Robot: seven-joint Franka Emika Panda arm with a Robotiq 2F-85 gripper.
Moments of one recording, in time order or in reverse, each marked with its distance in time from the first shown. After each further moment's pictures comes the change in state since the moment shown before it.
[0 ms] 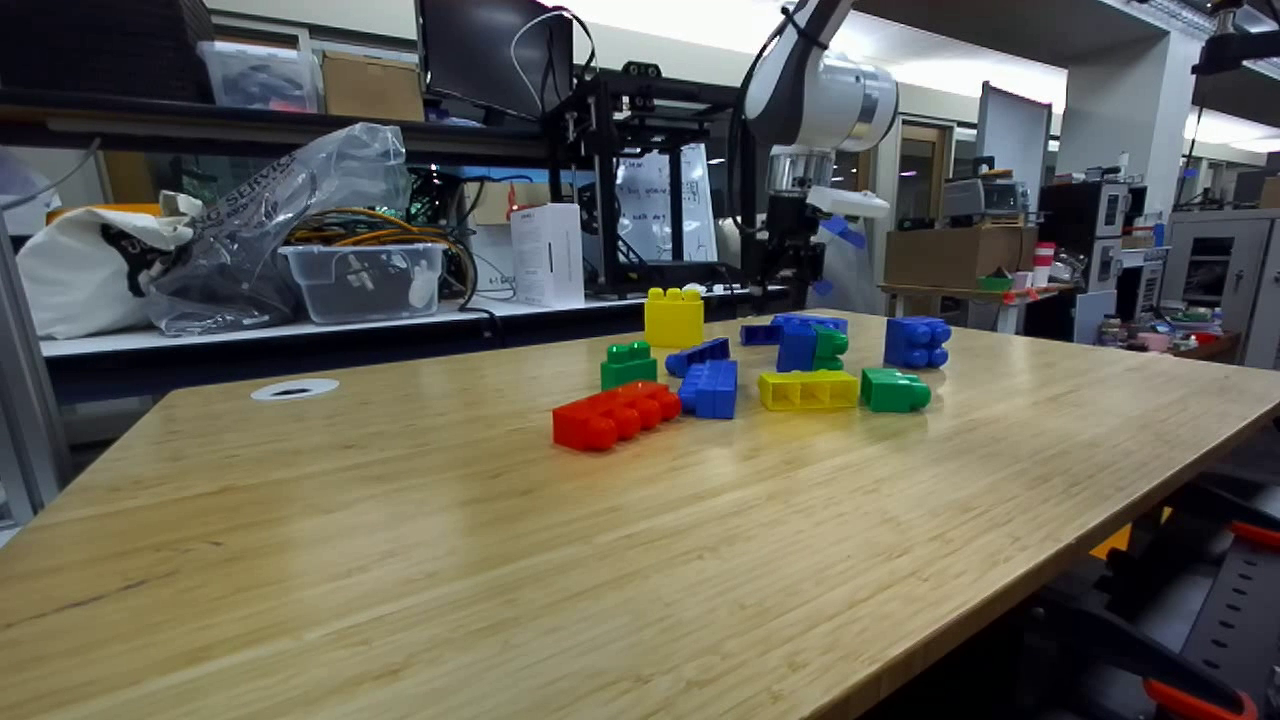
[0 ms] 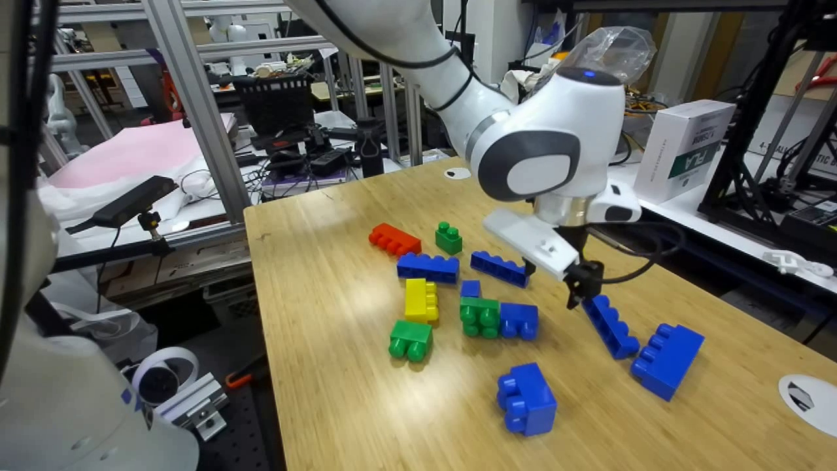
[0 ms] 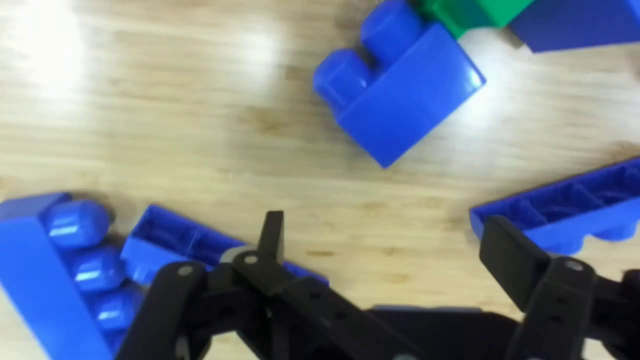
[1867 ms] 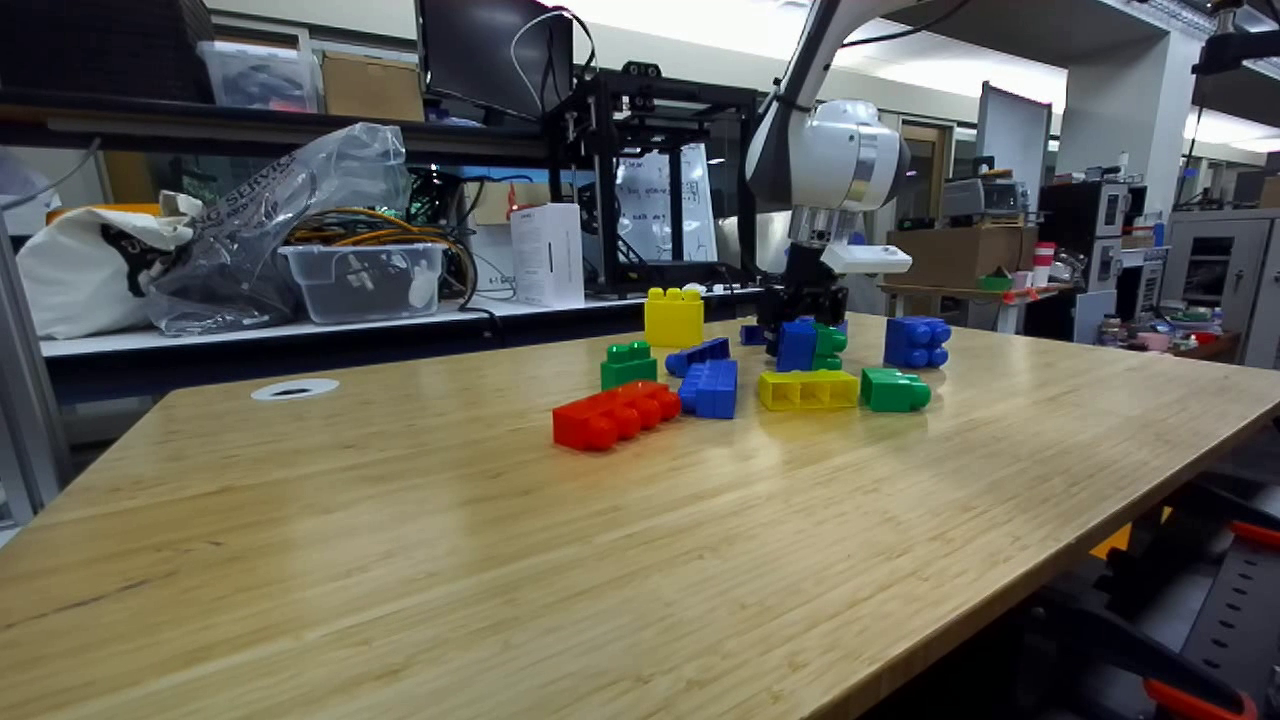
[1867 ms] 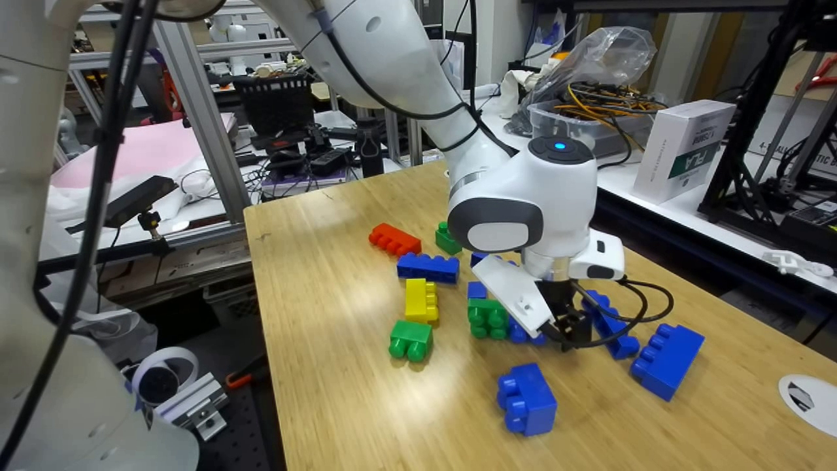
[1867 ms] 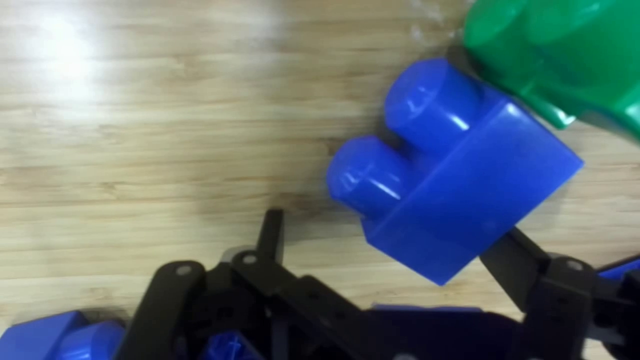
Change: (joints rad) arm 0.250 0.120 -0.254 -0.089 0.383 0.217 -0.181
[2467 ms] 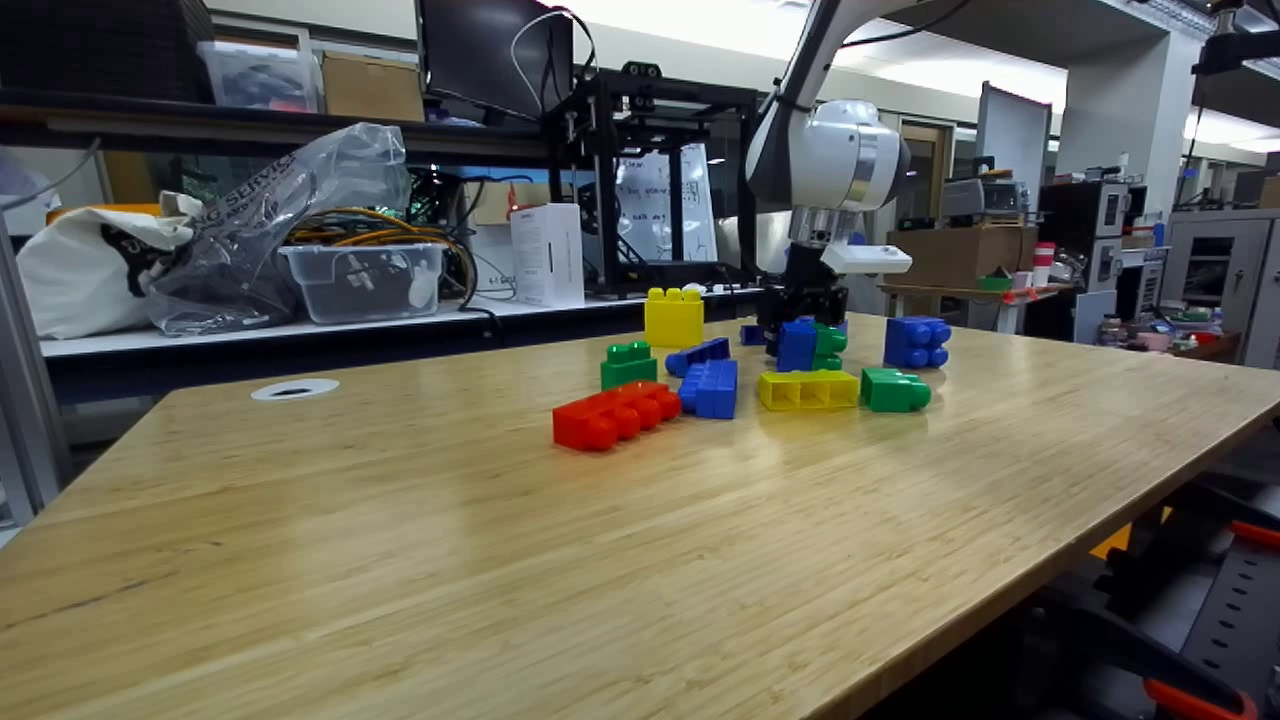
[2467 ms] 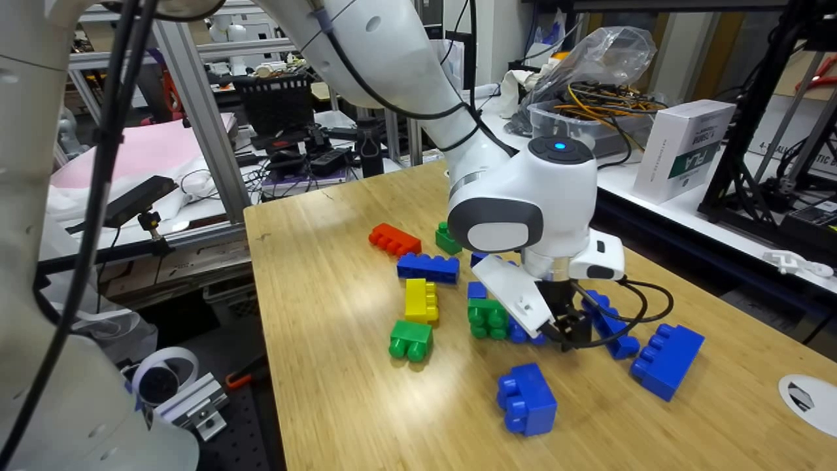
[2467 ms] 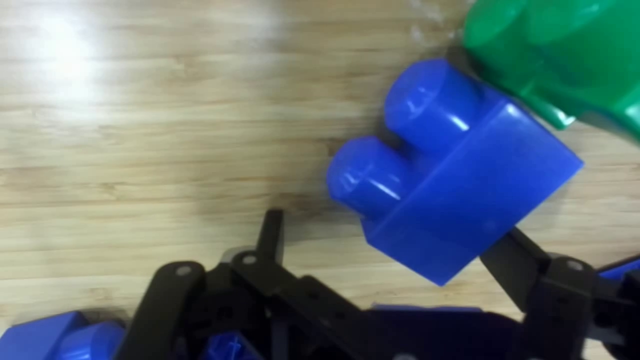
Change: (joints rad) arm 0.000 0.000 0.000 0.000 0.000 -0.001 0.000
